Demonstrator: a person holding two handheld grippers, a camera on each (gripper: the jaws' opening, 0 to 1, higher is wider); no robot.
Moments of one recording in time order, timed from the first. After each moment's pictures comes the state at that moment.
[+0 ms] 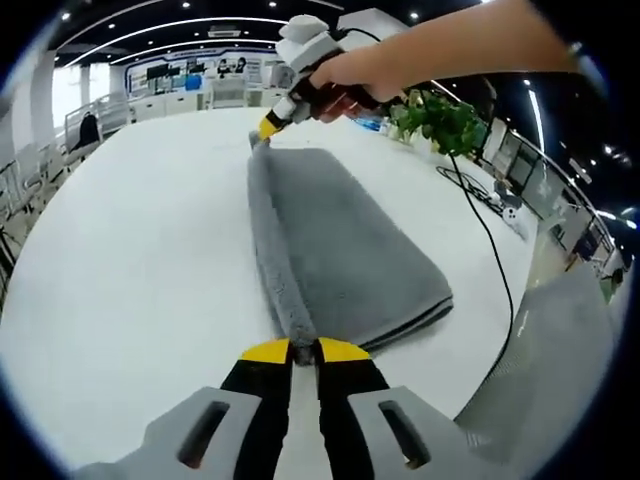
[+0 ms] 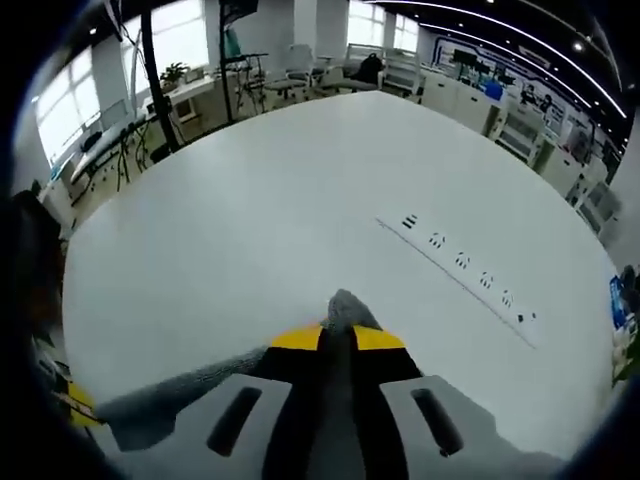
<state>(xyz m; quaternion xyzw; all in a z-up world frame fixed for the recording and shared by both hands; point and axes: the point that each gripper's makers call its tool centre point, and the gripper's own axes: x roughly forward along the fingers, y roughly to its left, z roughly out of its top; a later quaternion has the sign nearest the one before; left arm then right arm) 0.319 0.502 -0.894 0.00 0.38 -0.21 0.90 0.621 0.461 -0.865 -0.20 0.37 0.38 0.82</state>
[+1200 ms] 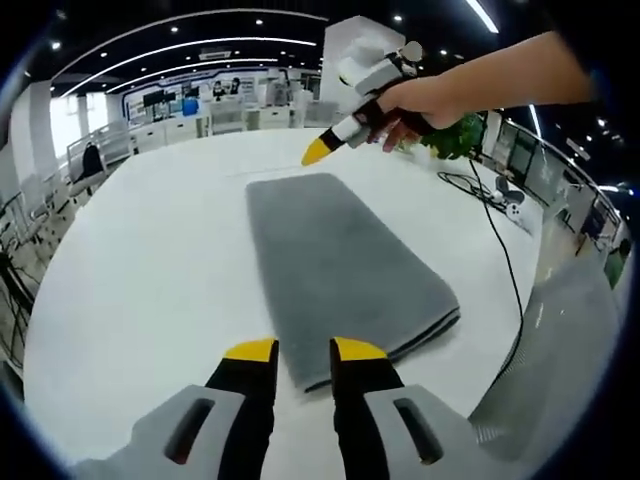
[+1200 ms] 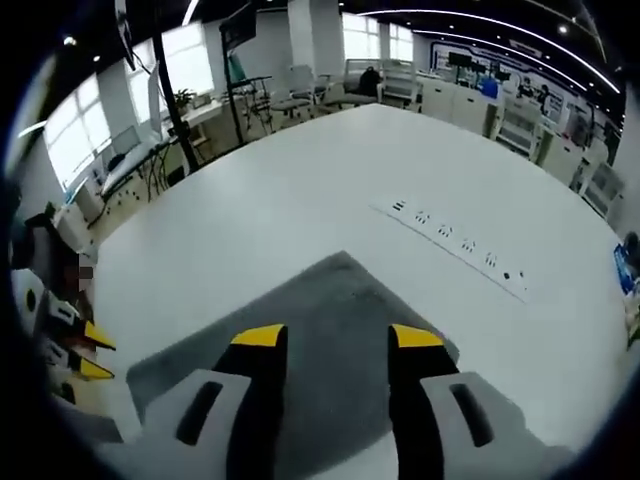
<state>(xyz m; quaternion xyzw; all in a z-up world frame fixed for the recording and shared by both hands) 0.333 0.519 -0.865 0.05 0.33 -0.21 0.92 0.565 0.406 -0.834 -0.14 0.36 0.39 0.83</state>
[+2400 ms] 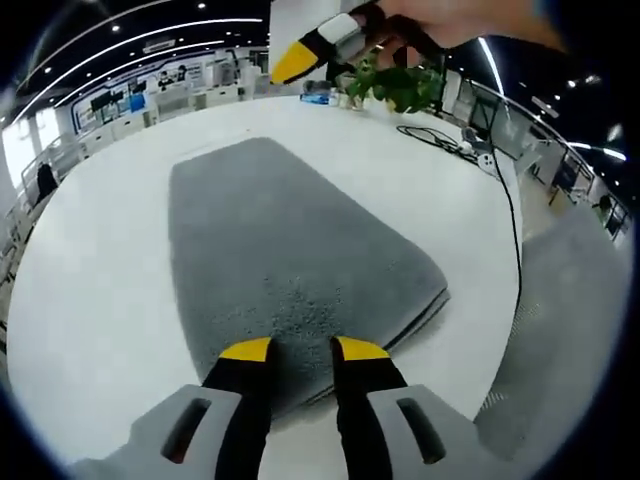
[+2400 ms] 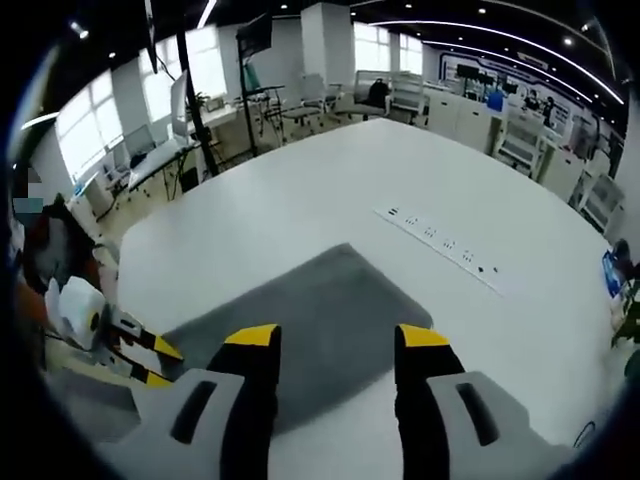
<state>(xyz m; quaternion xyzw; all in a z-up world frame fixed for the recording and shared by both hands) 0.337 0.452 -0.905 0.11 0.38 -0.30 0.87 0.522 0.358 -0.788 -0.14 0.35 0.41 0.83</state>
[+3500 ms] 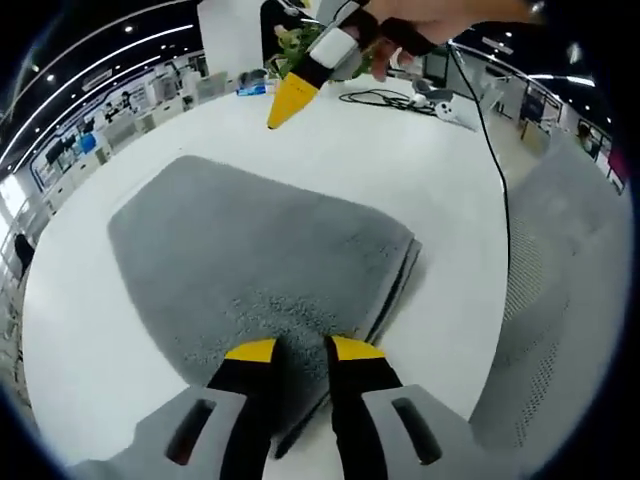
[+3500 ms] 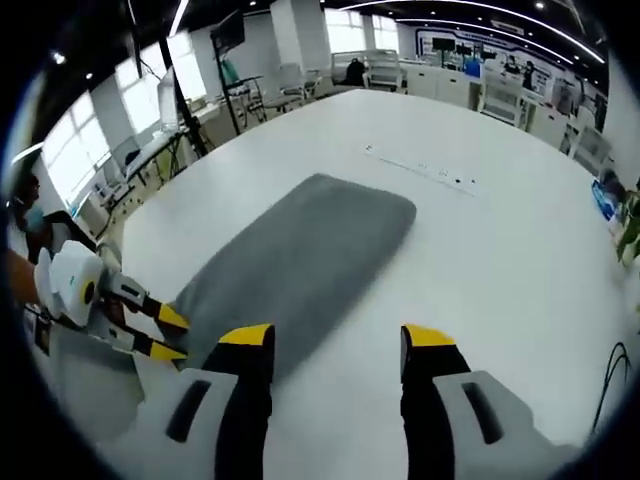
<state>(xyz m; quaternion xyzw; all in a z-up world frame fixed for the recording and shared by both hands) 0.329 0.387 -0.910 0.22 0.37 -0.36 0.83 0.468 0.271 -0.847 -0.11 0.40 0.38 0.83</state>
